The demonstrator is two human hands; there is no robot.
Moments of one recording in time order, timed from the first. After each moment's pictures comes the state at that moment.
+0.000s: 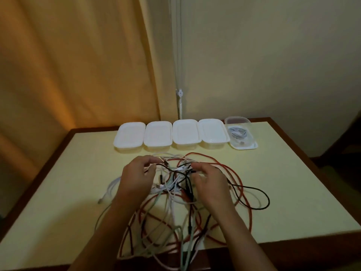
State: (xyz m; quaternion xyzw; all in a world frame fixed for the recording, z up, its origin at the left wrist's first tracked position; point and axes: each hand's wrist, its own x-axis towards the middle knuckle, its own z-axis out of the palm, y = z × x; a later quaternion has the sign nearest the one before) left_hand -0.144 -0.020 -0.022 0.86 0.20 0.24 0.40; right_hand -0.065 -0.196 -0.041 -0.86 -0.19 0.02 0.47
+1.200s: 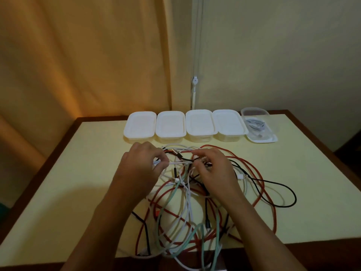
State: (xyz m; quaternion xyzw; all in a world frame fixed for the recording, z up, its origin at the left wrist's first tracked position) left_hand -0.161 0.022 -0.023 0.95 0.11 0.21 0.20; right_hand -0.051 -0.155 -0.069 -0.84 -0.29 -0.02 0.45
